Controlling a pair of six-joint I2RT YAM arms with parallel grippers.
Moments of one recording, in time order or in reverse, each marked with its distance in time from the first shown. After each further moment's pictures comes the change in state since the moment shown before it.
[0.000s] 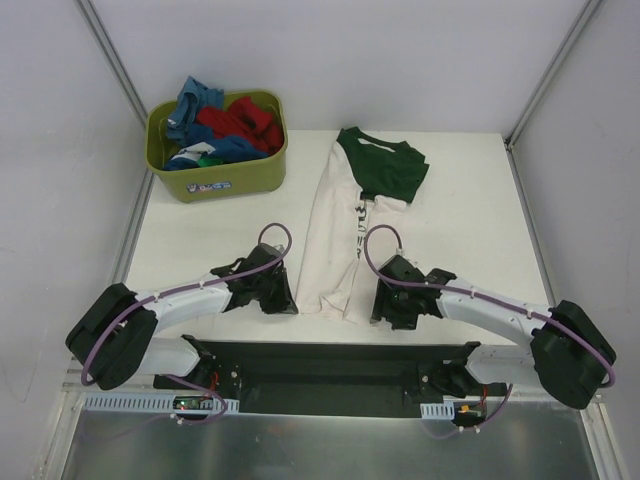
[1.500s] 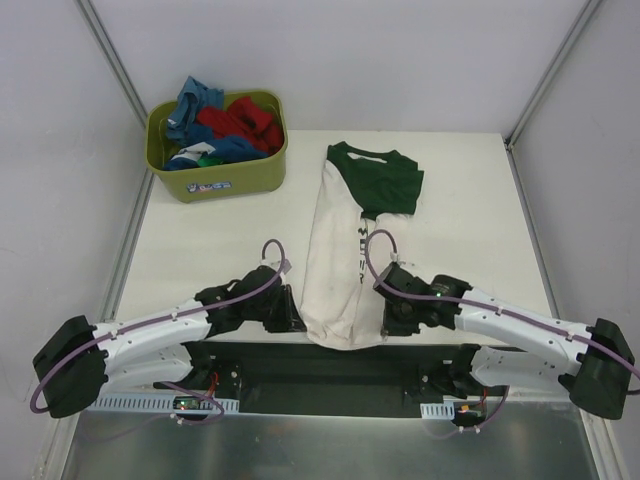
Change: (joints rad) left arm -0.222 -0.298 -0.104 -0.028 -0.020 -0.169; right arm 0.233 -0.157 0.116 -0.280 0.073 0.065
